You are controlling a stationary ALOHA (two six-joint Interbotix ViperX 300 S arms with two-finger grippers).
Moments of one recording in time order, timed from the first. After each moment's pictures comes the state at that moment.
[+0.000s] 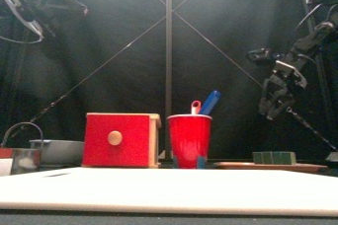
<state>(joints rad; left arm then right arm) 0.01 -0.93 1.21 -0.01 -0.31 0.00 -0.78 -0.52 1.02 -0.08 0.39 0.02</state>
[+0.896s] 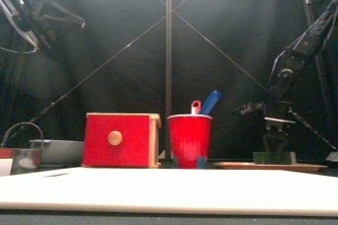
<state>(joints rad) 0.03 -0.93 1.26 -0.13 -0.31 0.00 -0.82 -0.10 0.88 -0.15 0.47 0.01</state>
